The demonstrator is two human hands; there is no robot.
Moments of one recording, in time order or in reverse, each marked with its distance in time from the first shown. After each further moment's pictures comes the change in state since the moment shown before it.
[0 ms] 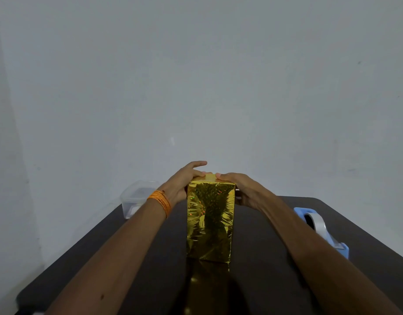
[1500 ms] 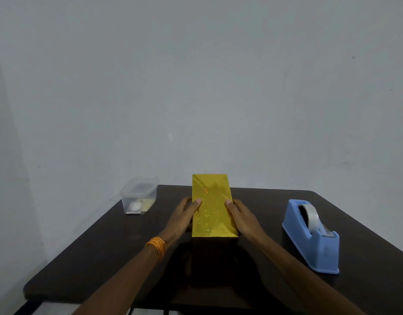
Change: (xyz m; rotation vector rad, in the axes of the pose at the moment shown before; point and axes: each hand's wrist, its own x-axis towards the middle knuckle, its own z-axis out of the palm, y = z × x) left_hand -0.020 -0.127 -0.027 0.335 0.112 0.182; right_hand -0.038 0.102 0.010 -0.262 0.219 -0.163
